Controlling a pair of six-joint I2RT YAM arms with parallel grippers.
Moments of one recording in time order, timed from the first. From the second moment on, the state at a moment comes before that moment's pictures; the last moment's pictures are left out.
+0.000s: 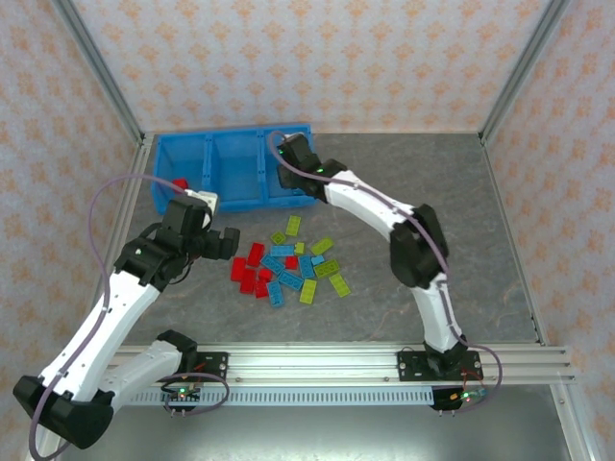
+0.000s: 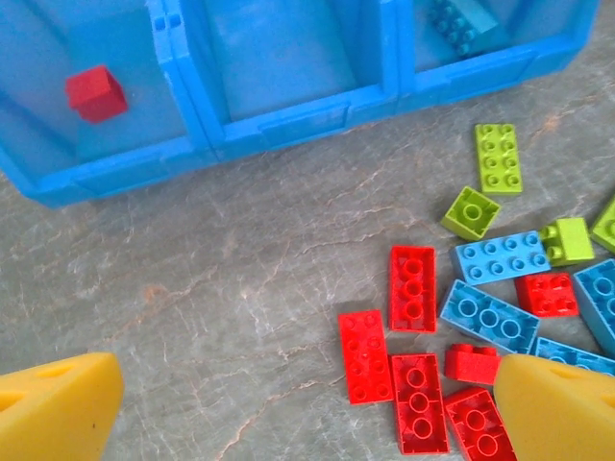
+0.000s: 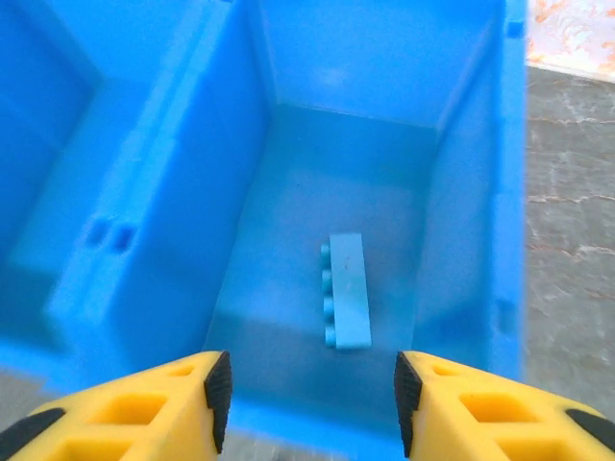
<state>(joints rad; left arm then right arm) -0.35 0.95 1.01 -0.93 -0.24 -0.19 0.71 2.08 1.86 -0.52 0.24 0.29</state>
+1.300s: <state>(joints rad) -0.31 1.52 0.76 -0.61 -0.13 -0.63 0.78 1.24 1.13 -0.70 -0.13 0.57</state>
